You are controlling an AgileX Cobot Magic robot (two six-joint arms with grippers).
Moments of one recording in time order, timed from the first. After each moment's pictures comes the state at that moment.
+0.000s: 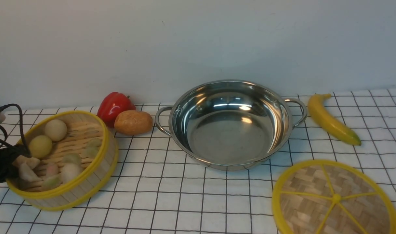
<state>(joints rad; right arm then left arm) 0.02 0.01 0.01 0.75 0.45 0.28 0.53 1.88 -1.05 -0.56 0.47 0.44</state>
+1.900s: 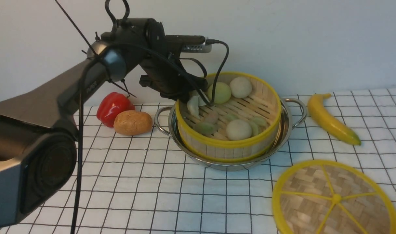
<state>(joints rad) 0.02 0.01 0.01 0.76 0.45 0.26 -0.32 2.30 -2.09 -0.09 0.97 -0.04</state>
